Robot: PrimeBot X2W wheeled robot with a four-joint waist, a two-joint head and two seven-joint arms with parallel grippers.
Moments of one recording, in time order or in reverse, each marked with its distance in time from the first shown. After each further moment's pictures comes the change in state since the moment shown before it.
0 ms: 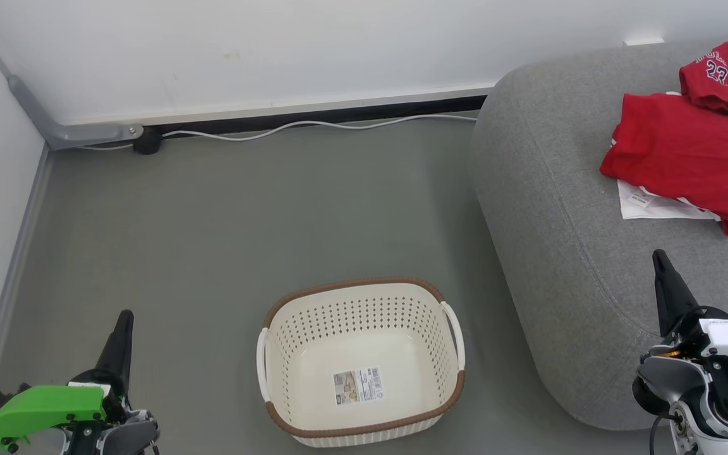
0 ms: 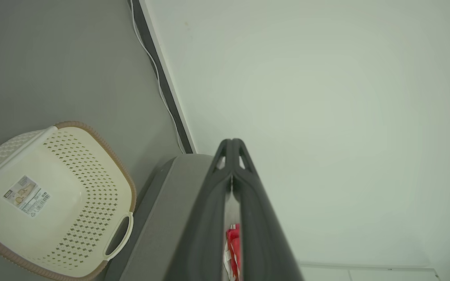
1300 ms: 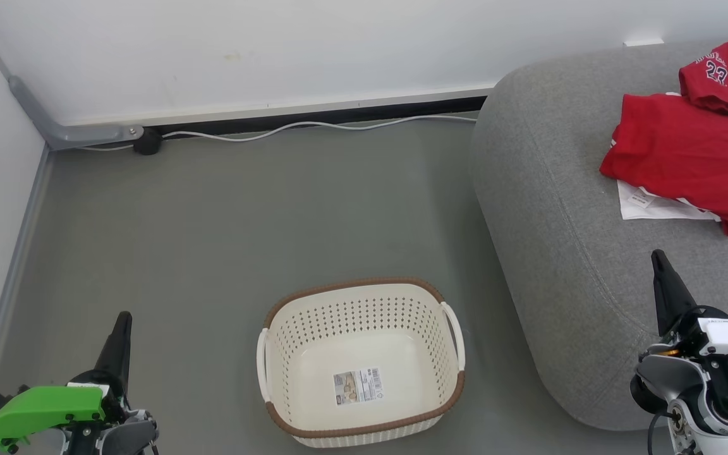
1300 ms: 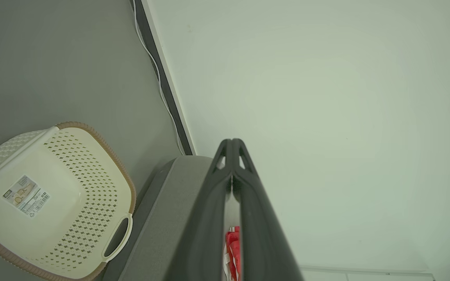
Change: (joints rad) left arm -0.011 -0.001 0.004 0.035 -0.012 -0.017 0.001; right arm -0.012 0.006 -0.006 0.031 0.008 0.015 0.006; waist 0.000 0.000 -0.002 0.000
